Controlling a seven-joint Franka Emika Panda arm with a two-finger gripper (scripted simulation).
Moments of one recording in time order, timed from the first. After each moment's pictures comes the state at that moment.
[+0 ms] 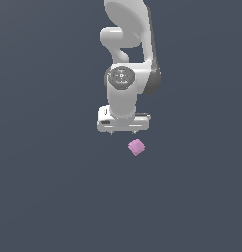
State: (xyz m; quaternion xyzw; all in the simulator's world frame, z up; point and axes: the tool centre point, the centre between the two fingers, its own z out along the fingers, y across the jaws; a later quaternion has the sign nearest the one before) arm -0.028 0.010 0.146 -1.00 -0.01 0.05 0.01
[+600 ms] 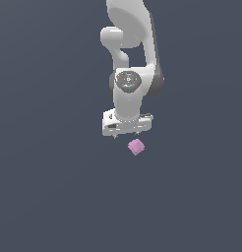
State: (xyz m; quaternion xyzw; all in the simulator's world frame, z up) arm -0.025 0.024 0.133 -1.00 -0.07 0.04 0.01
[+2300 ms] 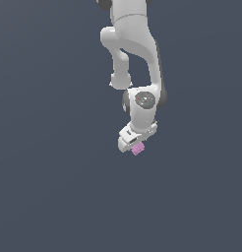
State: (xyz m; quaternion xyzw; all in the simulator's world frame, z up) arm -0.023 0.079 0.052 -0.96 -0.29 0.00 0.00
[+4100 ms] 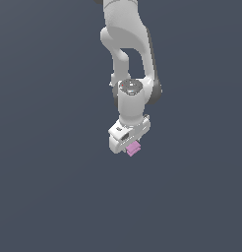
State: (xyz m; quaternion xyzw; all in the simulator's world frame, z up) arm 0.012 0.046 0.104 -0.94 -0.34 -0.07 0.00
